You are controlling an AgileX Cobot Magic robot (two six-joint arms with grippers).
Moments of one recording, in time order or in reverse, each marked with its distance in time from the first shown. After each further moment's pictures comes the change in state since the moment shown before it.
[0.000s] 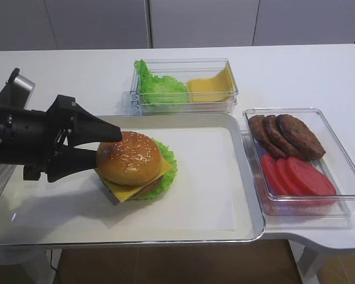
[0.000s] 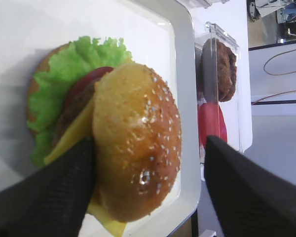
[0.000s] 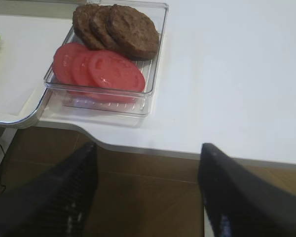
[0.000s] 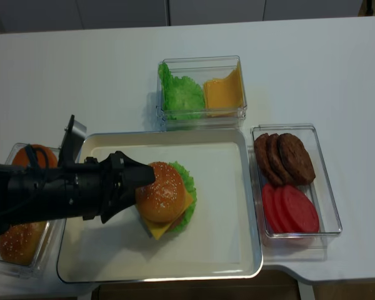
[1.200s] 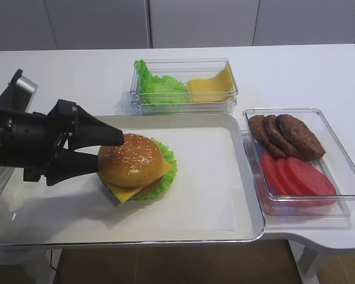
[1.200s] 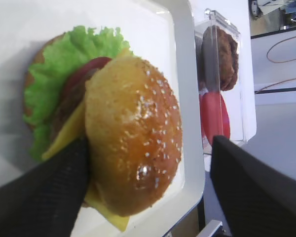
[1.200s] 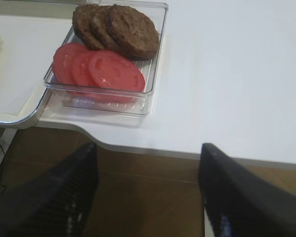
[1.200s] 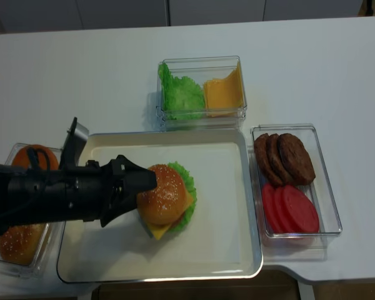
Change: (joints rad) left arm 0.000 0.000 0.000 0.029 0.019 0.020; right arm 0.000 0.000 0.000 0.000 0.000 0.002
